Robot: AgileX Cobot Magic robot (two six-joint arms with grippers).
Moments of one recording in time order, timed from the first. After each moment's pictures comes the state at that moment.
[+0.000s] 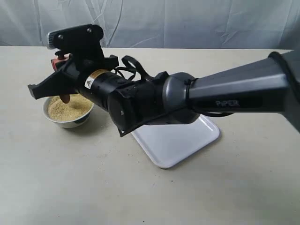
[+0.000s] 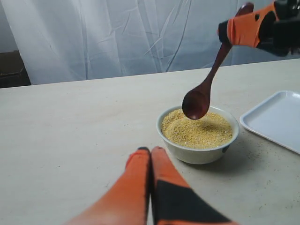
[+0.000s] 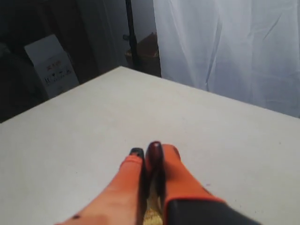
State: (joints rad) left arm -0.14 0.01 0.00 0.02 0.26 0.03; right arm 0.98 2.04 -1.30 0.35 -0.49 -0.18
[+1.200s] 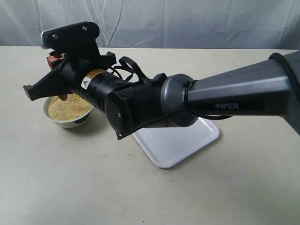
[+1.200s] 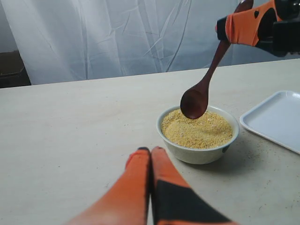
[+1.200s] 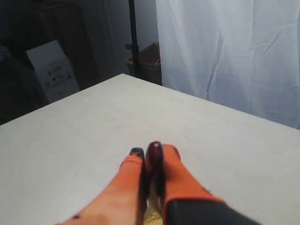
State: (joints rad) left arm -0.14 0.01 0.00 0.02 0.26 0.03; right arm 1.00 2.04 -1.30 0.37 -0.52 -0.23
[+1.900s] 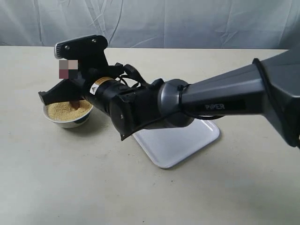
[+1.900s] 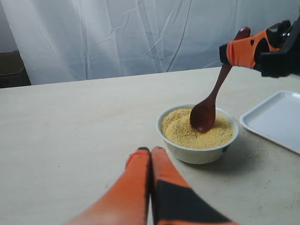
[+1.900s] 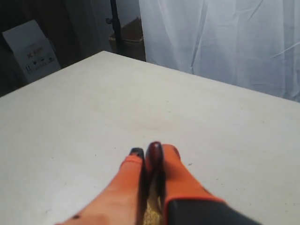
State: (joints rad) left arm -0.14 0.01 0.00 0.02 0.26 0.03; right arm 0.97 2.09 -1.30 0.41 -0.51 -0.23
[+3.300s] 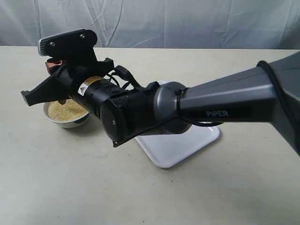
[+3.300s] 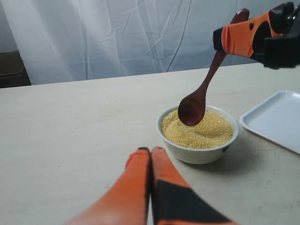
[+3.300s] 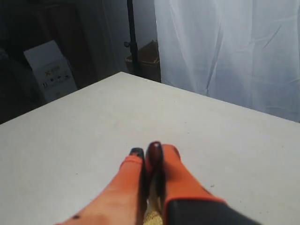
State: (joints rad) left arm -0.14 0.01 0.00 0.02 0.26 0.03; right arm 1.02 2.07 -1.30 0.42 -0.56 -0.25
